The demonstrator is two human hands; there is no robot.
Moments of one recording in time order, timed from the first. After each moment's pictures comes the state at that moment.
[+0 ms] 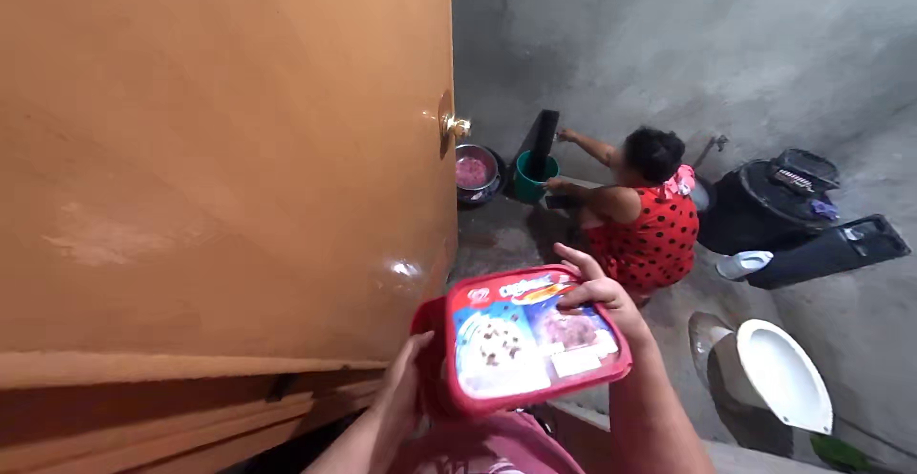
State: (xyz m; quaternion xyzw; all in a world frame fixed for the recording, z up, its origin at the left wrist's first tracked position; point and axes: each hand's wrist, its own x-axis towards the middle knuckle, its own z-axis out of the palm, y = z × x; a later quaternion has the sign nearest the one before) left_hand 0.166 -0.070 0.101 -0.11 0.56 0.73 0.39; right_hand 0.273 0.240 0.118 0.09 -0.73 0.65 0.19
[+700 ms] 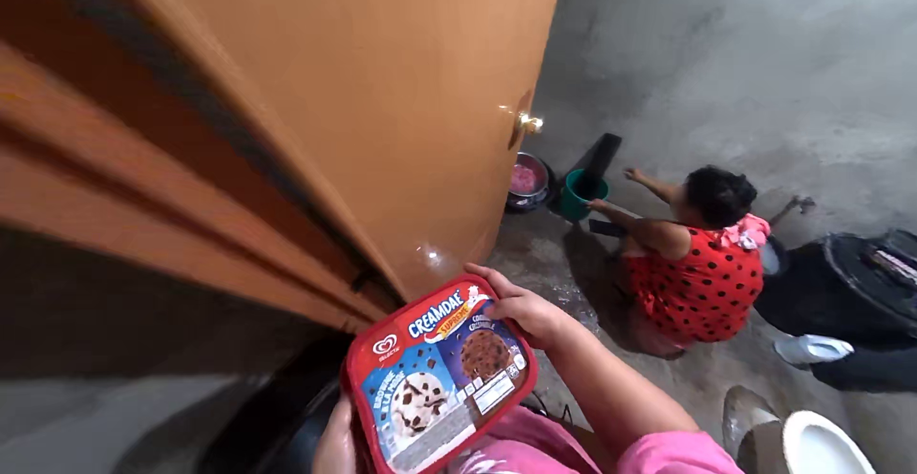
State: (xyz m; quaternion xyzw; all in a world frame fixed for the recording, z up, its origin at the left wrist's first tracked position) left_hand 0.296 -0.200 0.145 -0.24 0.48 0.83 0.11; right_hand 0.218 0.074 0.141 0.06 -0.55 0.79 -0.26
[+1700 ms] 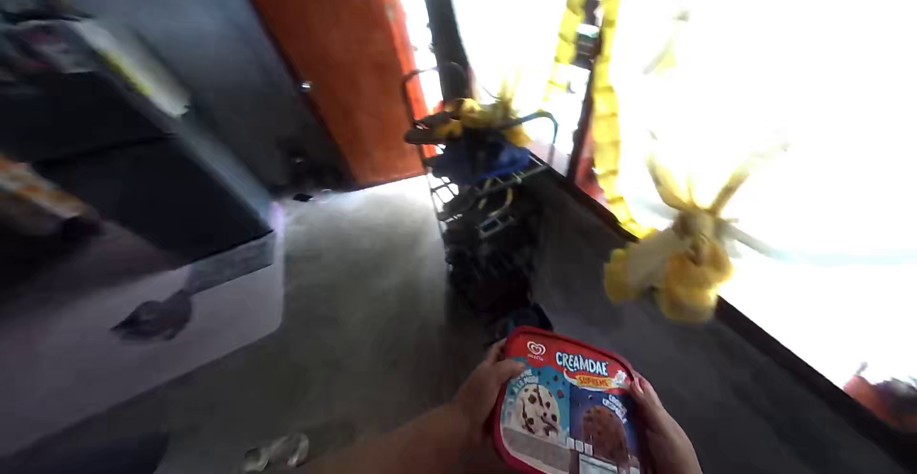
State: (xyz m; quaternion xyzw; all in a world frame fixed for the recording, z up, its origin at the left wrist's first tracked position) left_hand 0.696 -0.640 0.127 -0.45 0.23 0.76 -0.41; right_hand 0.441 -0.630 0.116 0.28 -0.48 0.53 -0.63
